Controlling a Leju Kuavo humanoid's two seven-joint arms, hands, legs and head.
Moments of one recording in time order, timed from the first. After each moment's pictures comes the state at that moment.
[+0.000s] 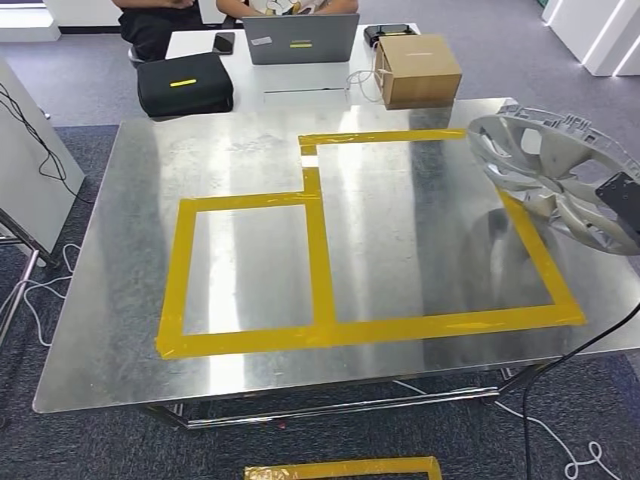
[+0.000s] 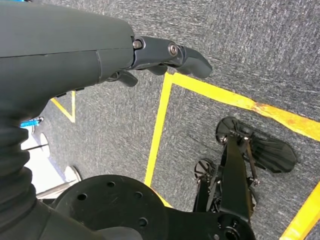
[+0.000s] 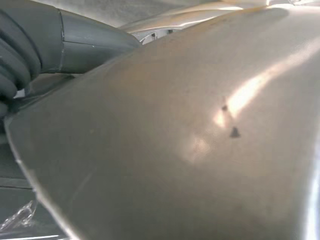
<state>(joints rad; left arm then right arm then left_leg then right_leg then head) -0.10 -0.09 1.46 -0.19 -1.10 0.07 0.22 -0.54 -0.63 0.07 -1.07 0.58 0.00 0.08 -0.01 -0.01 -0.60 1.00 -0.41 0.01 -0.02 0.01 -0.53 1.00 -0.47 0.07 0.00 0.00</state>
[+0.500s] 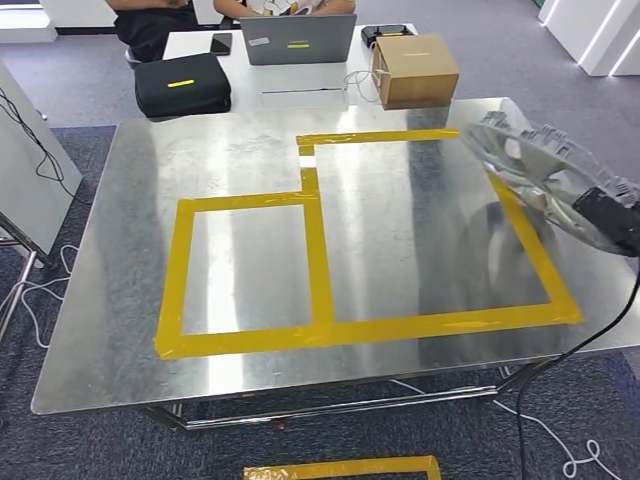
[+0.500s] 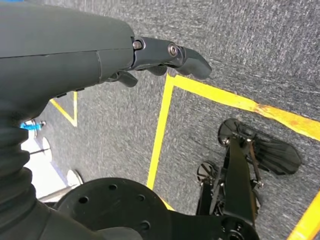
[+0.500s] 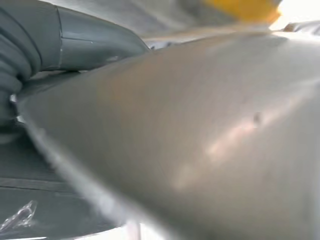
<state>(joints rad) -0.10 -0.09 1.46 -0.19 -1.12 0.07 0.22 -0.56 -0.56 0.13 -0.99 0.66 -0.04 -0.04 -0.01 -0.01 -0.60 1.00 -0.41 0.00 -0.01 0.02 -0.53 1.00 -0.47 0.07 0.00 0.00</state>
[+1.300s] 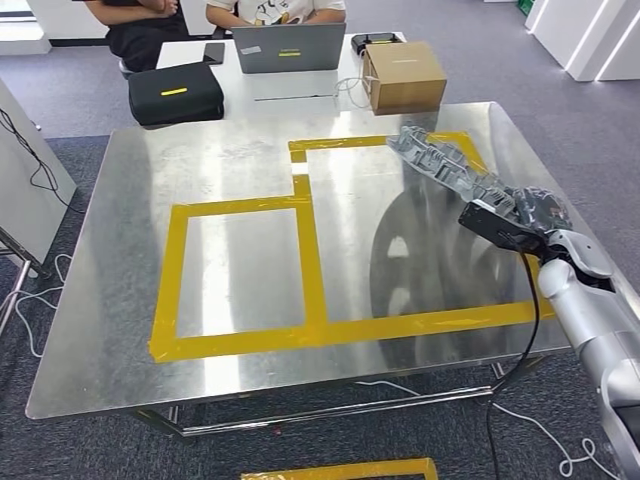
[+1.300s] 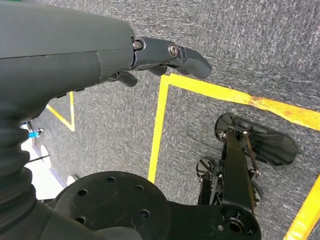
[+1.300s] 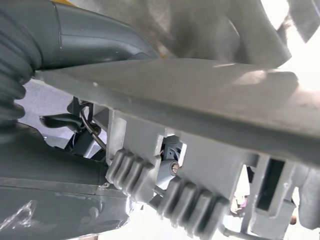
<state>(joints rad) -0.10 -0.09 1.46 -0.19 -1.14 0.06 0.22 -0.73 -0.33 0.39 -0.74 0.78 -0.12 -0.08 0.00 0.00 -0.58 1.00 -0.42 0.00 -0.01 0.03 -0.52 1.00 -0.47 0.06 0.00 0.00</state>
